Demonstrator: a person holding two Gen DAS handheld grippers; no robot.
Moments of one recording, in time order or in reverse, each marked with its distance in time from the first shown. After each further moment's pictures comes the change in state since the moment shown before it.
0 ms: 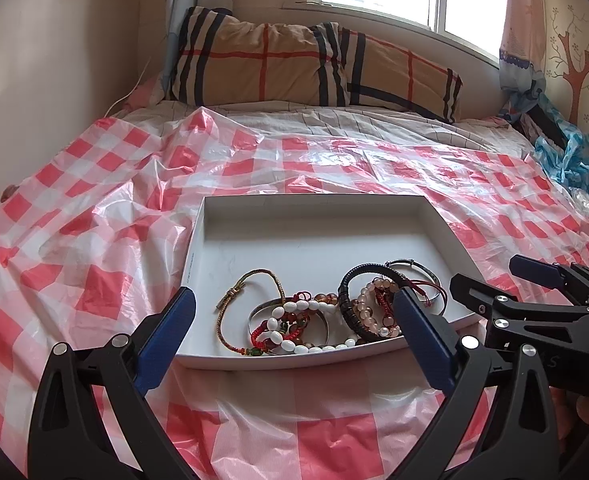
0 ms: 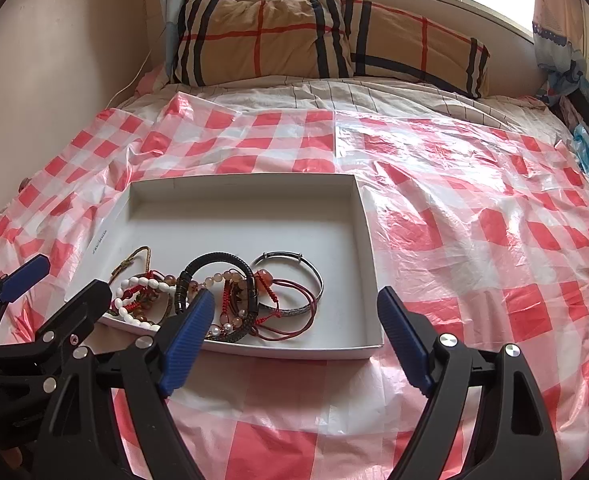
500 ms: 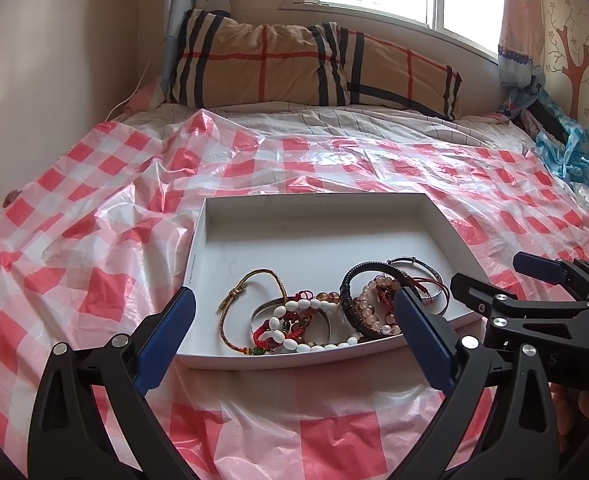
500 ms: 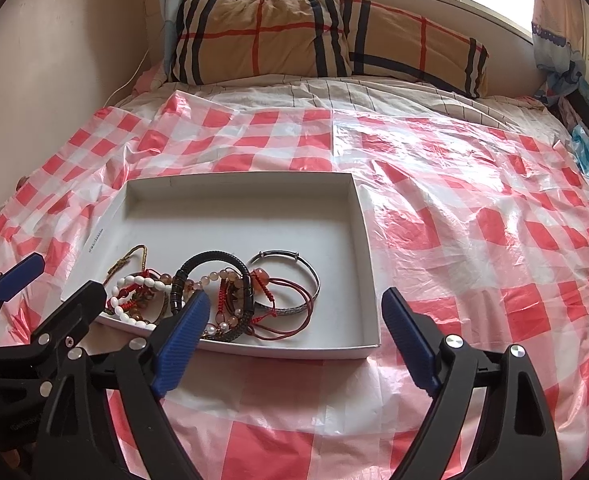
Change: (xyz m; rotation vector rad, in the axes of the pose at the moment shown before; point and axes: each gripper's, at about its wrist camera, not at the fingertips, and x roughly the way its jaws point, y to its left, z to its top) left arm -0.001 -0.001 -0.001 0.011 -0.003 0.008; right arm 0.004 -0.003 -0.002 0.007 0.009 0.000
